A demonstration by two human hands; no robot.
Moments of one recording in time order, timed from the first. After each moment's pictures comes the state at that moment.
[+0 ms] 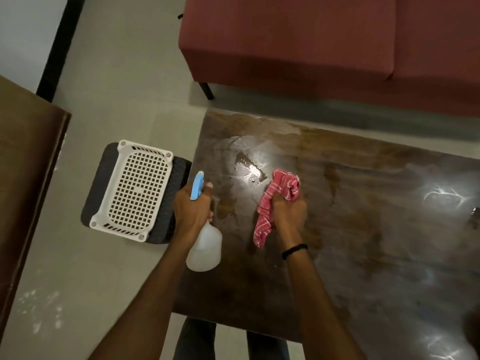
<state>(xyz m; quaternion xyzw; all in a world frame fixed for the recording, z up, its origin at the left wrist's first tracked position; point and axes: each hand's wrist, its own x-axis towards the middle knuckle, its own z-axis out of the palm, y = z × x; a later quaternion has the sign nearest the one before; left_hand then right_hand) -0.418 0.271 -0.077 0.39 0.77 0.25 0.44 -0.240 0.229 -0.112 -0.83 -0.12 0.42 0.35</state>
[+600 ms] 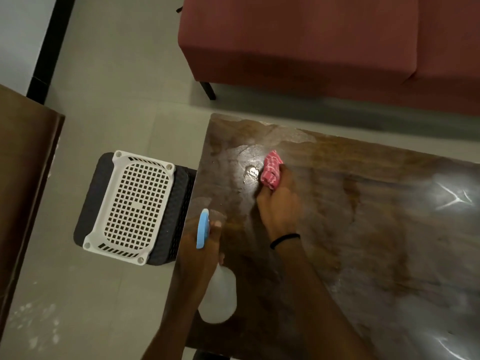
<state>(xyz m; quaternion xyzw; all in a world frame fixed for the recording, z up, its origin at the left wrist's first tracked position) -0.432 0.239 -0.121 0.38 0.79 0.24 0.42 -0.267 0.298 -0.150 -0.84 -0.39 0.30 0.24</state>
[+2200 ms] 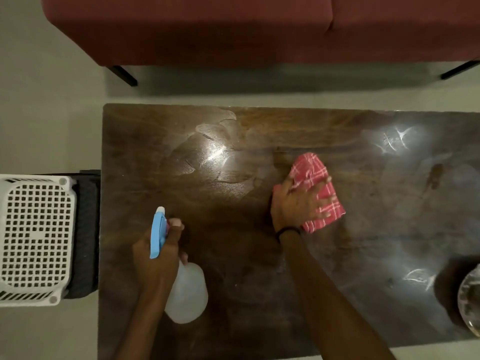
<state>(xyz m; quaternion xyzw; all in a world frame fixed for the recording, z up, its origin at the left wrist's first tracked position) -0.335 0.241 -0.113 0.35 0.77 0.23 0.48 -0.103 0.222 -0.225 -0.97 -0.13 0.18 0.10</state>
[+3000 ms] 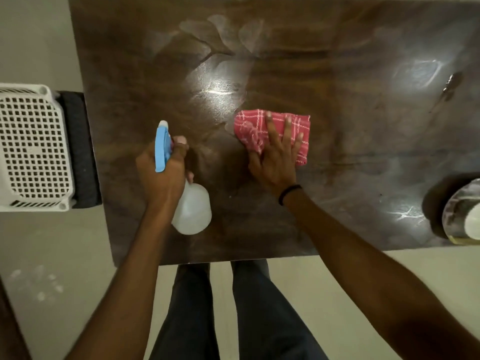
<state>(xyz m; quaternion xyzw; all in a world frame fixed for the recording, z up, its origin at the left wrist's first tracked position) -0.330 0.204 -0.107 0.41 0.73 0.23 0.49 -0.138 0.119 -0.209 -0.81 -0.53 0.24 0.05</state>
